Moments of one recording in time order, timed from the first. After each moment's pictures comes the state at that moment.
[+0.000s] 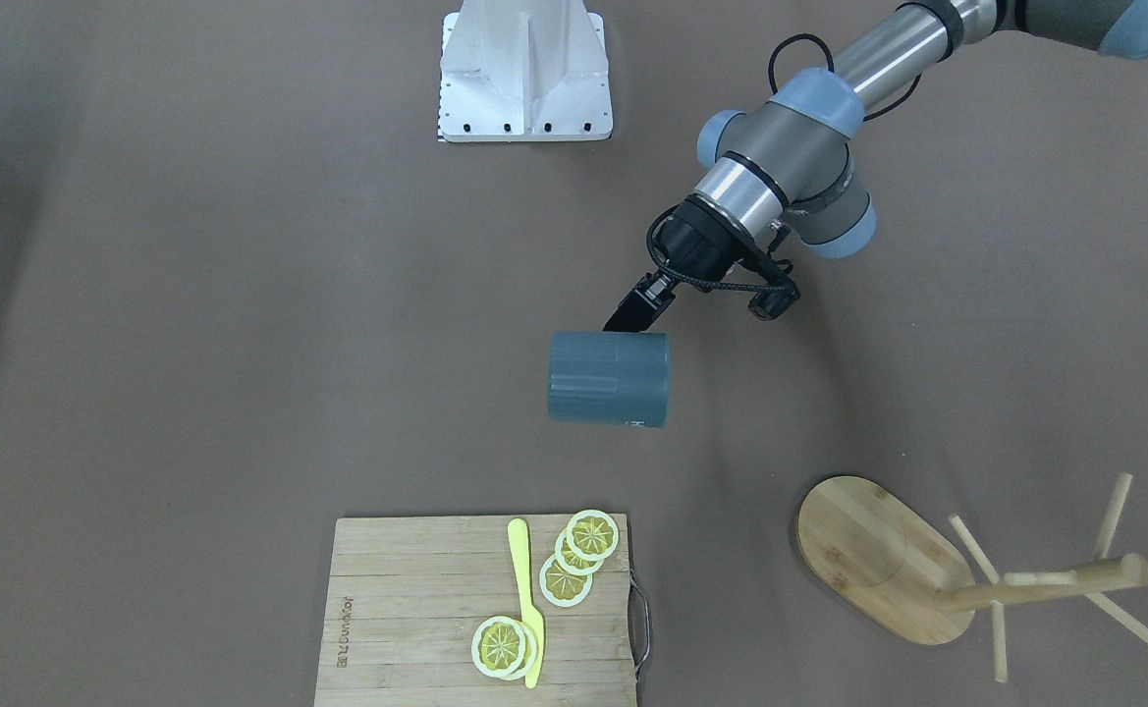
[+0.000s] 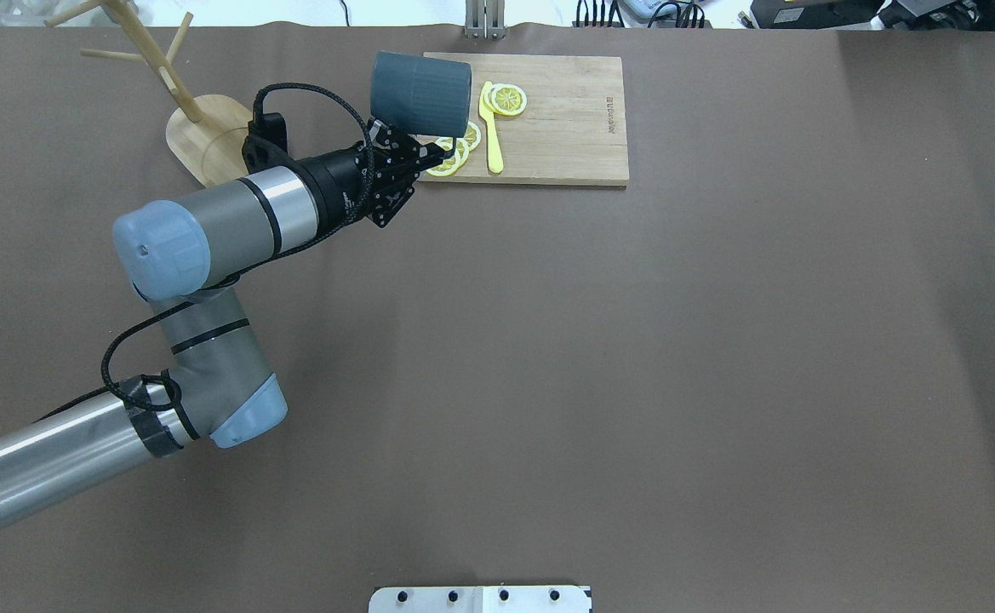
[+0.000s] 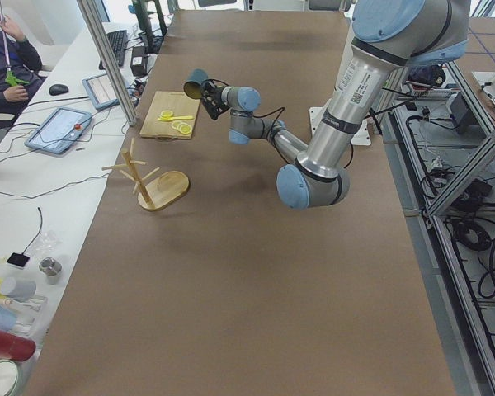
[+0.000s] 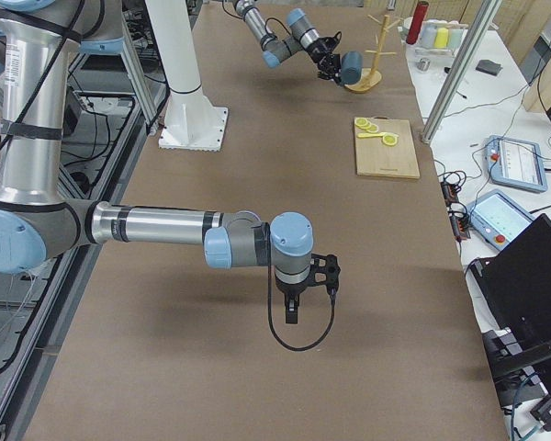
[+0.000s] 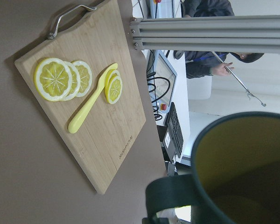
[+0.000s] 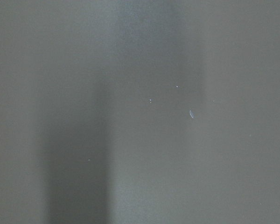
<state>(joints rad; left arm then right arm) -0.65 -2.15 -1.42 -2.92 -1.55 -2.31 1.55 -1.74 1.72 -1.46 2.31 0.07</state>
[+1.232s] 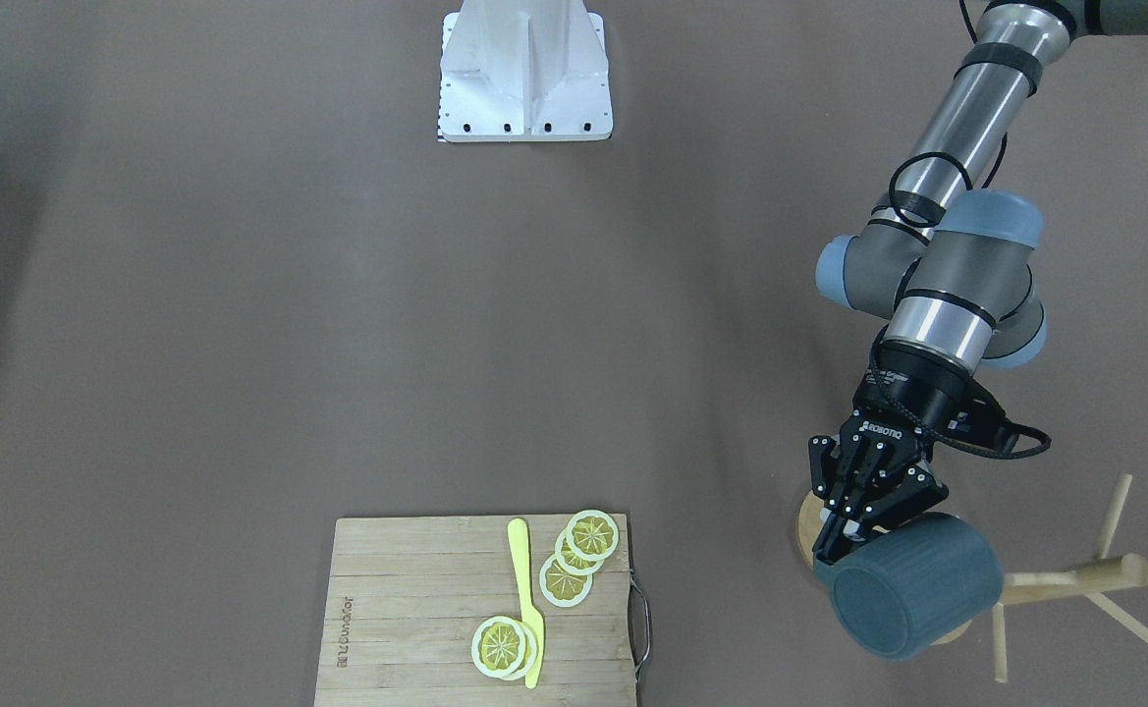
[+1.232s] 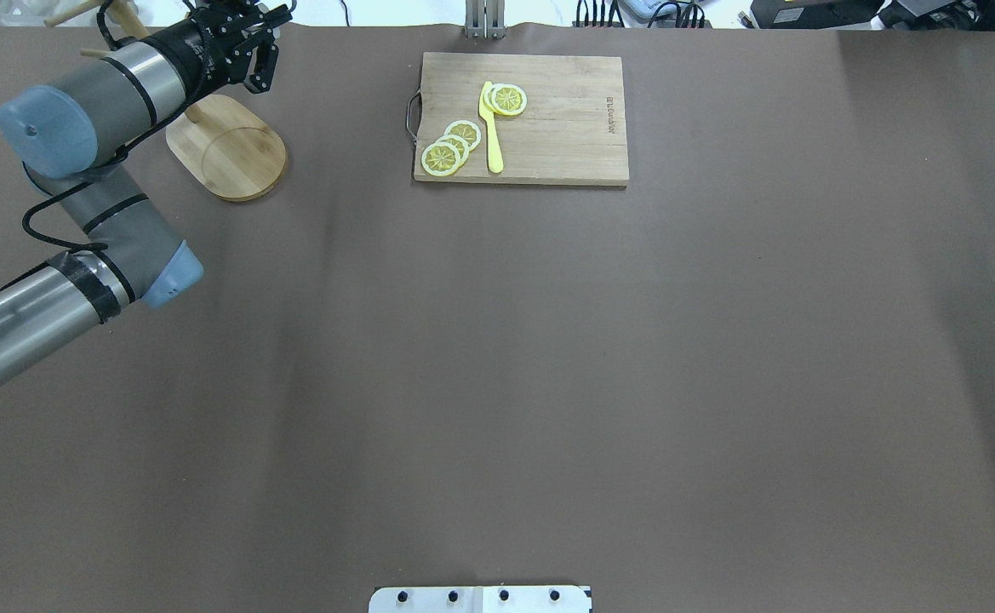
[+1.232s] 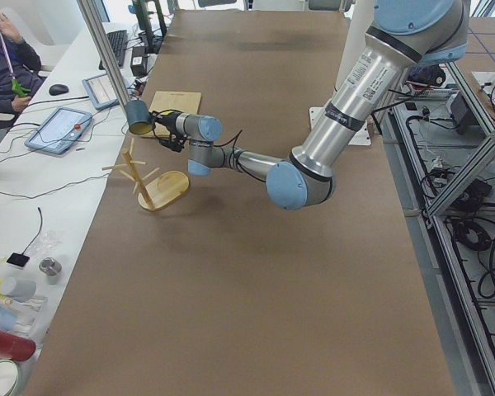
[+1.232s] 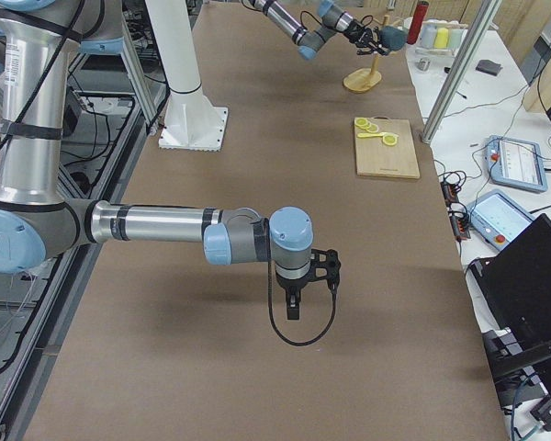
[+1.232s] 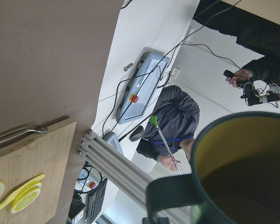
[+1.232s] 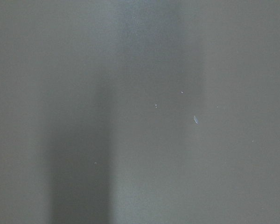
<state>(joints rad) -0.89 -2.19 -1.09 -3.14 -1.48 -2.80 1.55 -1.74 1.74 -1.45 2.31 0.07</state>
